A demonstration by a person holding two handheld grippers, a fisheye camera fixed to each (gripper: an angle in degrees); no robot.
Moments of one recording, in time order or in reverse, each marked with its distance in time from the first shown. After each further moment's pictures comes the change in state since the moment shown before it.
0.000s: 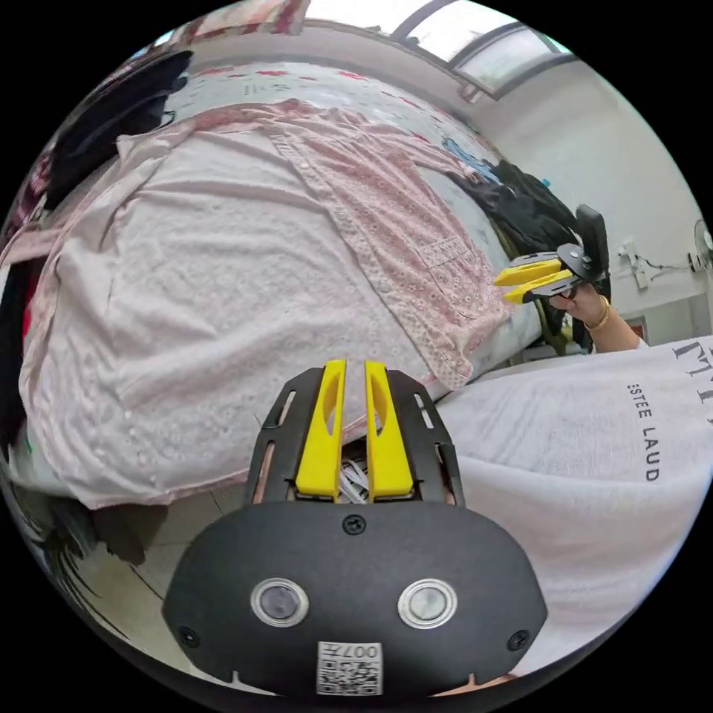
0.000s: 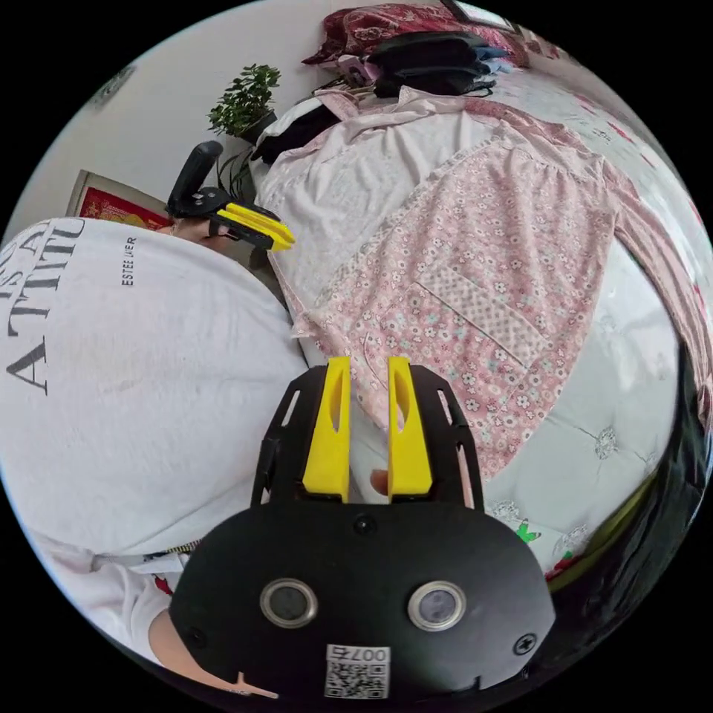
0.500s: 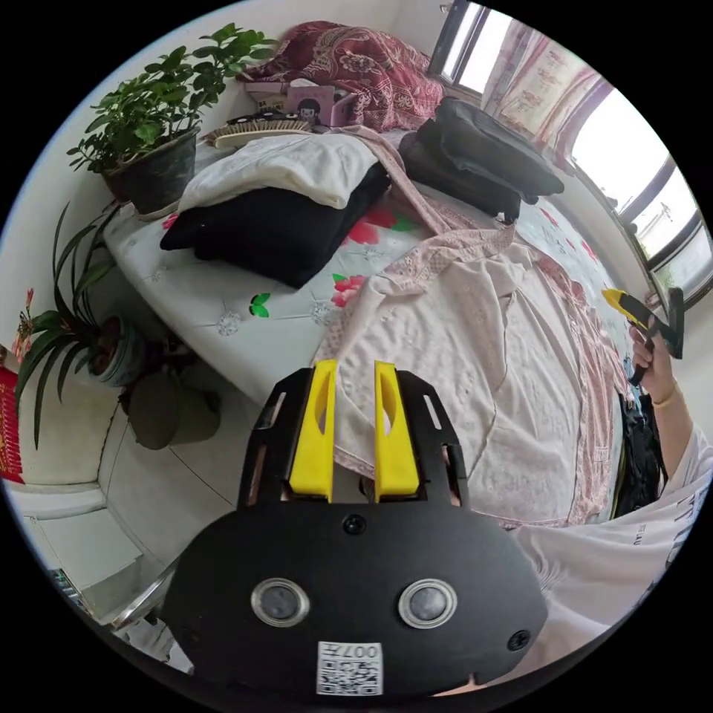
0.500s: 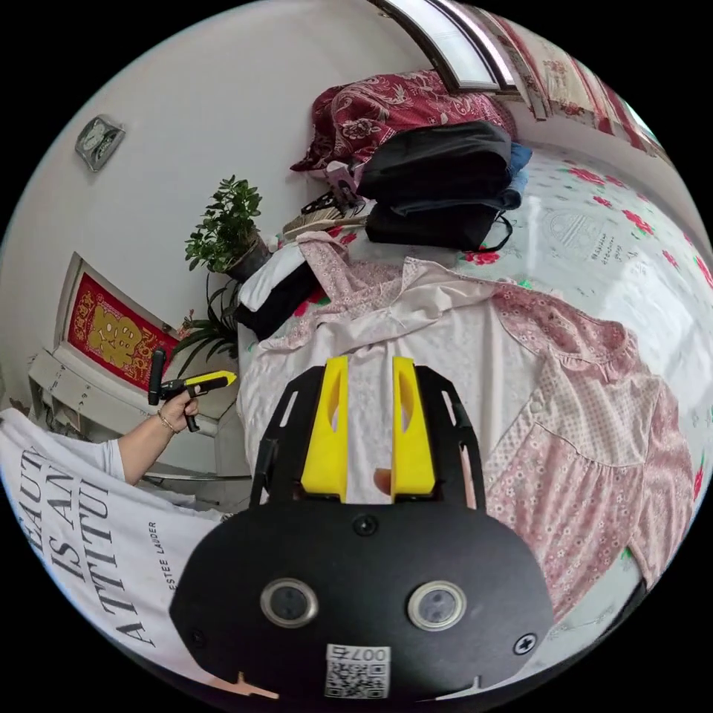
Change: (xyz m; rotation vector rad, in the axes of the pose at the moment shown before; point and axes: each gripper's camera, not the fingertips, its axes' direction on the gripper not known) left arm -0.223 0.130 -0.215 0.344 -0.356 -0.672; right arm 0.064 -0.372 0.093 0.278 0.015 0.045
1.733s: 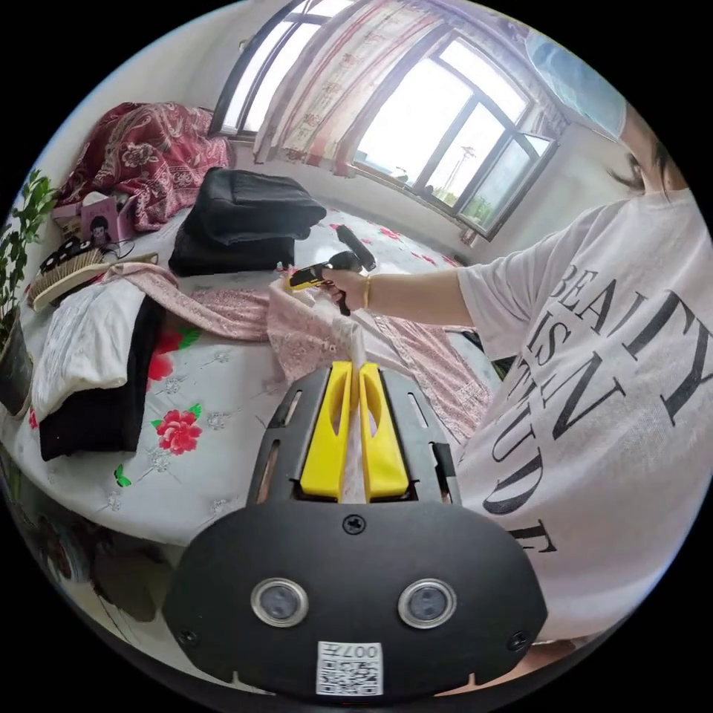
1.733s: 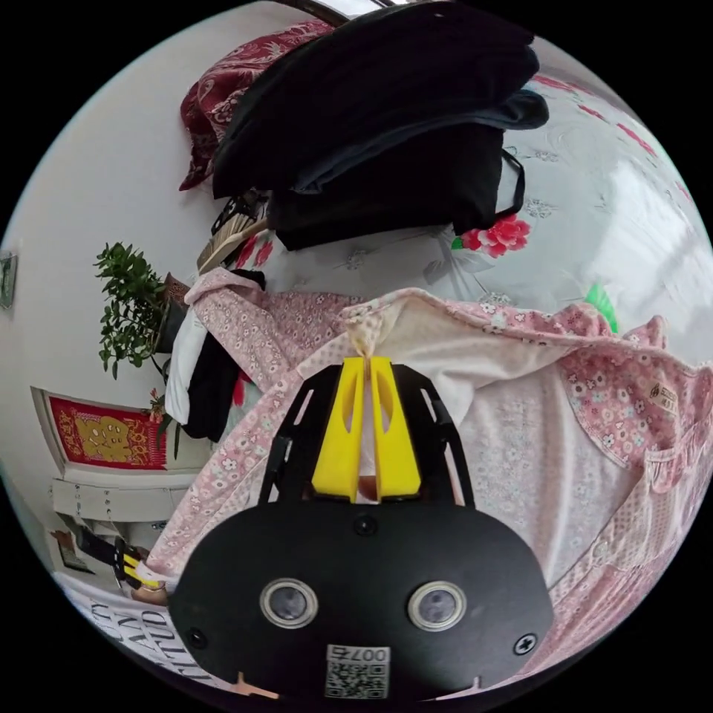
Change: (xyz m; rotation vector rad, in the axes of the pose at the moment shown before) left arm 0.114 0.021 -0.130 0.014 0.157 0.812; right arm 0.139 -0.082 0.197 -0.366 -0.019 0.514
